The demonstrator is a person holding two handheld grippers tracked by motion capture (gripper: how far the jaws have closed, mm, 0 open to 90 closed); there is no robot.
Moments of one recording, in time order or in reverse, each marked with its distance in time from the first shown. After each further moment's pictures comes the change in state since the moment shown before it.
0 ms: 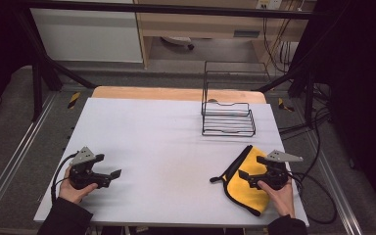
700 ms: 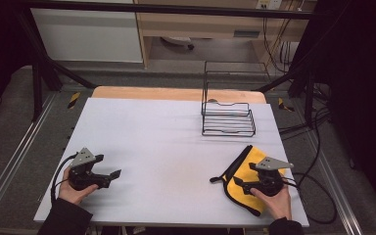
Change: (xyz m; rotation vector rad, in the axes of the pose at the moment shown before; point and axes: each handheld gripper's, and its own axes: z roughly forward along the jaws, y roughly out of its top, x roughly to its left) left arm -0.003 -0.001 -0.002 -0.006 0.025 0.010; right arm 0.033 -0.006 0.003 0.084 -0.027 -0.120
